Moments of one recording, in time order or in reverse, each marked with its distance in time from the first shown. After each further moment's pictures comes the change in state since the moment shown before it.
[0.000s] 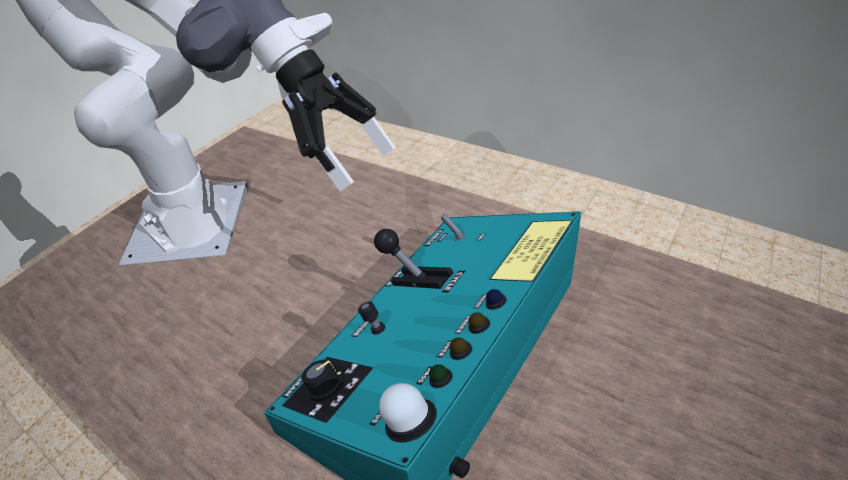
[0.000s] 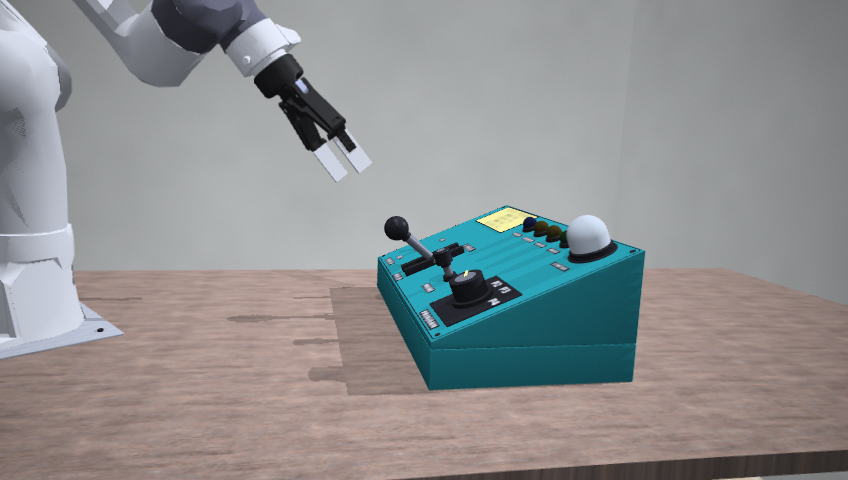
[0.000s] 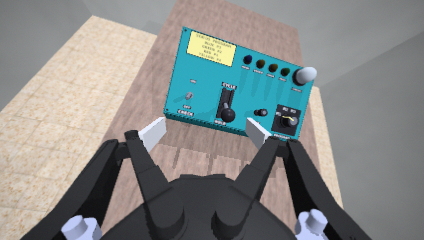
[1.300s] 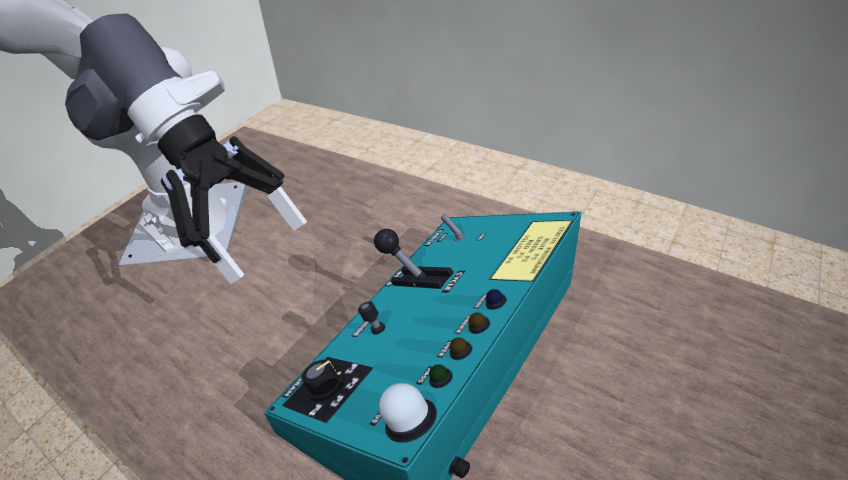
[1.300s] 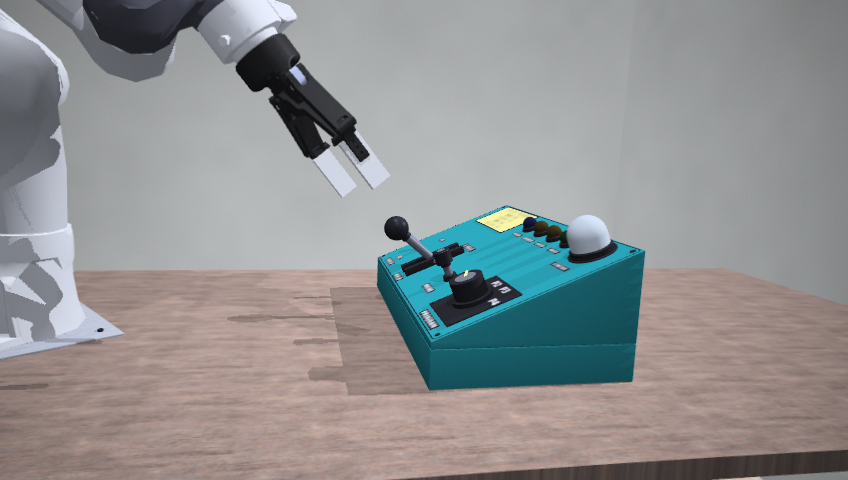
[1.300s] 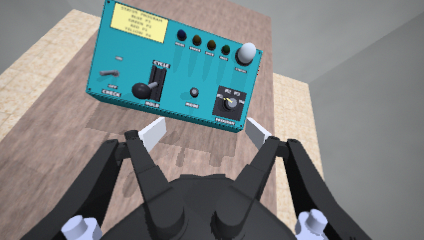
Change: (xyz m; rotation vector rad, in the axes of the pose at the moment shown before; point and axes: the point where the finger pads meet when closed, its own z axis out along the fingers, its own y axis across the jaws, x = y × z) arm -0.062 0.217 0.006 0.003 0.003 0.001
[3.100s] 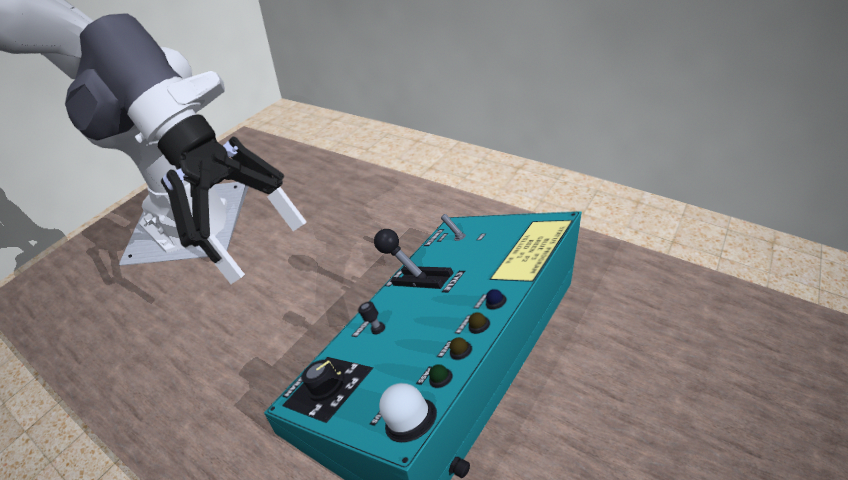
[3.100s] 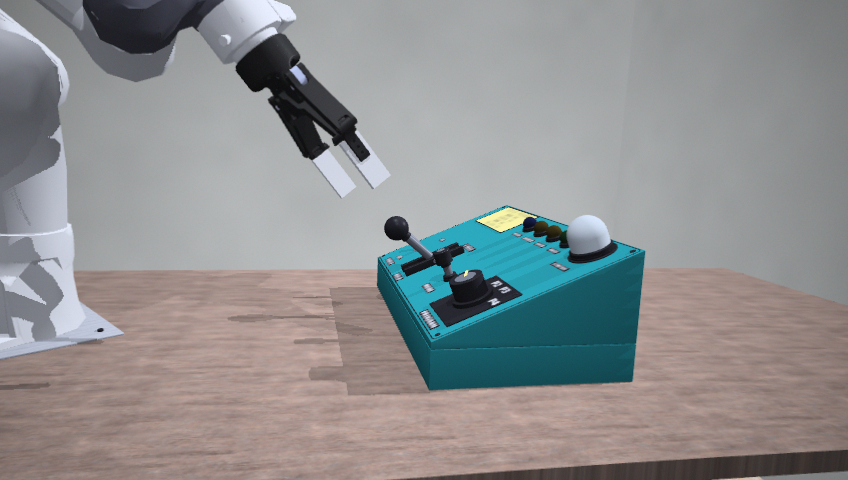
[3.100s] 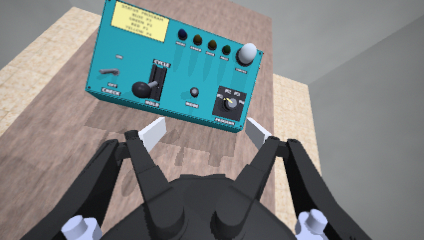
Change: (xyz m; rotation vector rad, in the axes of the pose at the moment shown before) arm 0.000 0.000 0.000 0.000 -0.001 -0.013
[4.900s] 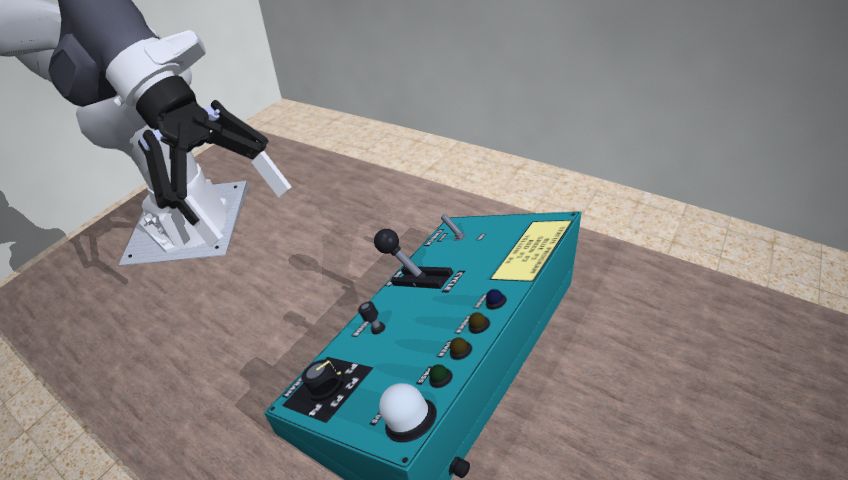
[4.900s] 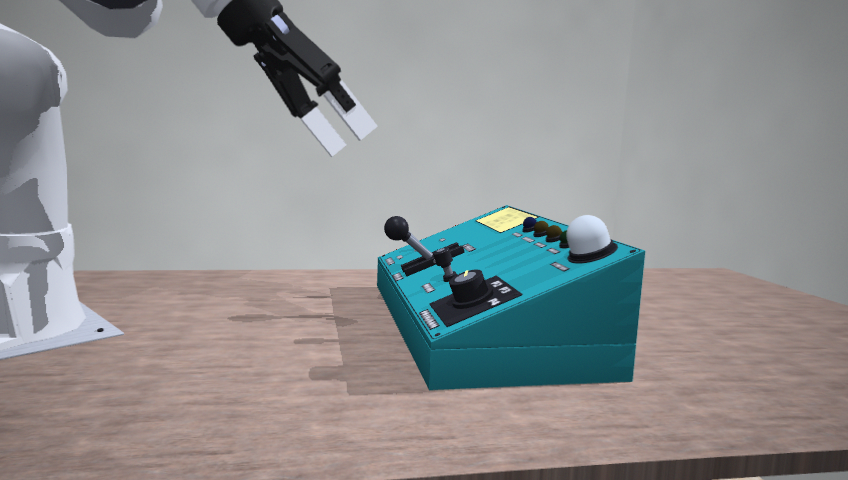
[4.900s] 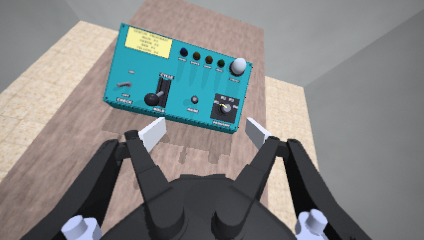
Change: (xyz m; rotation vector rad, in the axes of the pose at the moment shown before) arm 0.023 0.006 -0.055 -0.003 0.030 0.021
